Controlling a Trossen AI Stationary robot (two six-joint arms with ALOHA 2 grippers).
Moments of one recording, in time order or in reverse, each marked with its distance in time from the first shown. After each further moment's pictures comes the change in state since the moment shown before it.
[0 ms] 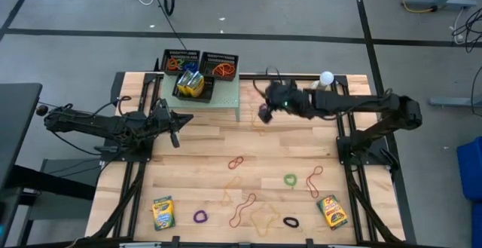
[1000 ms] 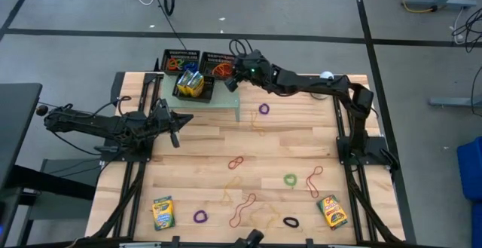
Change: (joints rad) left arm 0.000 0.000 0.000 0.001 0.001 0.000; right arm -0.230 0.491 0.375 0.418 -0.146 -0.235
